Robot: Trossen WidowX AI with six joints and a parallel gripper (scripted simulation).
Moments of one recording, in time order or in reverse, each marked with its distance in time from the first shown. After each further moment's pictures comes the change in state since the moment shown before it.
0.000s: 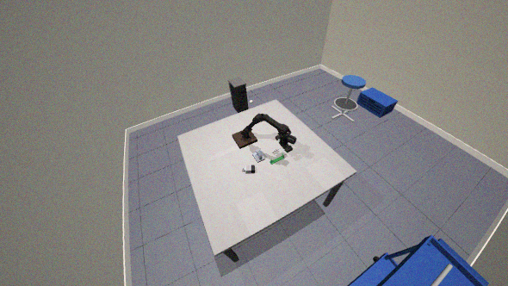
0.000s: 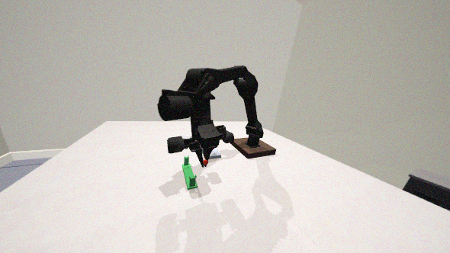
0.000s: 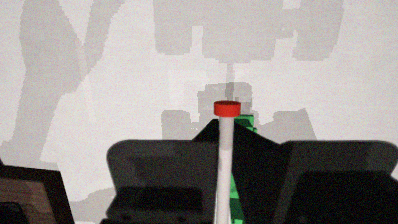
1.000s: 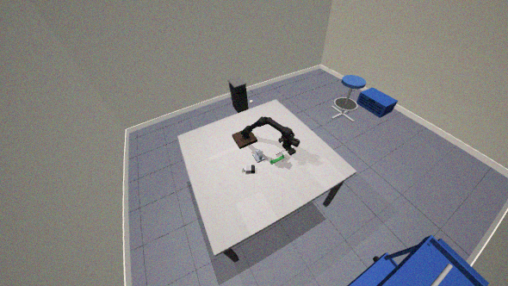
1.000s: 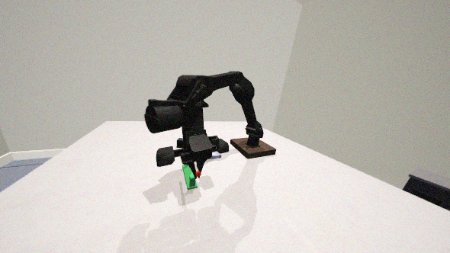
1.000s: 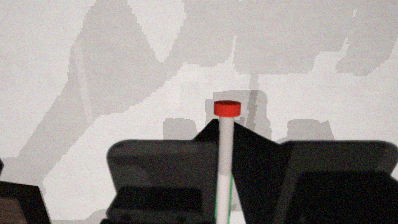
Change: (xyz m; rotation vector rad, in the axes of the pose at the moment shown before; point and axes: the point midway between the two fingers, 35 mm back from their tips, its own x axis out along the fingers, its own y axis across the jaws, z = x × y) arm 0.020 -0.026 0.016 -0.003 -0.001 -0.002
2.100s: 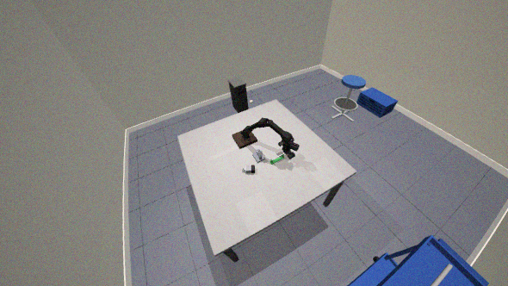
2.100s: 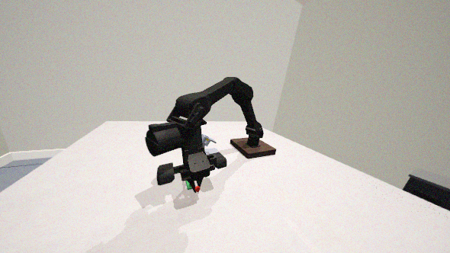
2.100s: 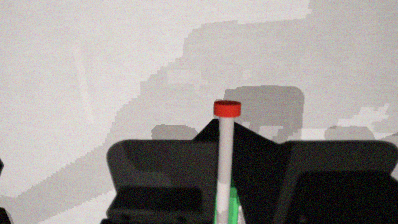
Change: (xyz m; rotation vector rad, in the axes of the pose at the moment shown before) arm 0.049 -0.004 -0.007 0.004 0.005 0.011
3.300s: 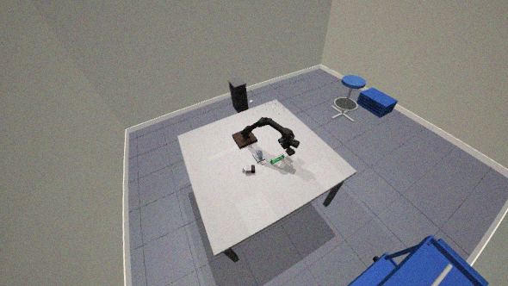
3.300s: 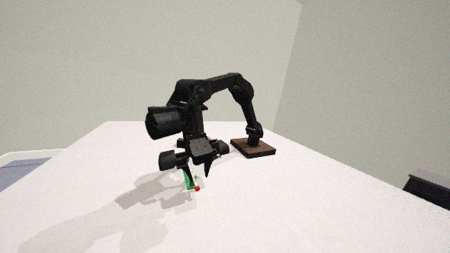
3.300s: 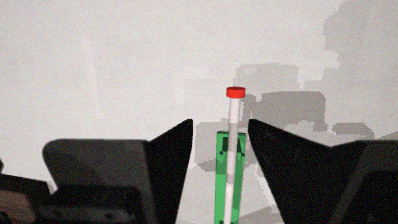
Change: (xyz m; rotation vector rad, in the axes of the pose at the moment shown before) arm -0.039 0.010 0.002 0.004 0.017 0.033
